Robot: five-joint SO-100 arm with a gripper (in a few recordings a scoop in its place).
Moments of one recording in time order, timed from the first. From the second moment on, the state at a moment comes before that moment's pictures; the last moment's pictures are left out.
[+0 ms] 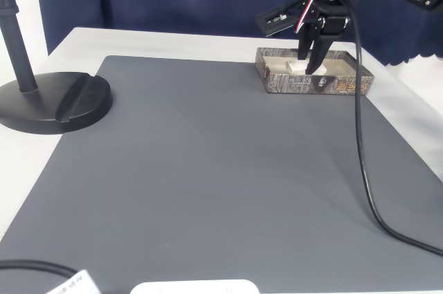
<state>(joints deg) 70.1 34.2 22.5 97.5 80.2</state>
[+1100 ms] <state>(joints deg) 70.1 34.5 22.4 93.6 78.5</state>
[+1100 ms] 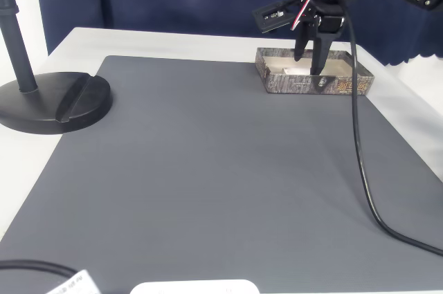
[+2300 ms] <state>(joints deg) 55.8 83.6 71.0 97.0 41.6</state>
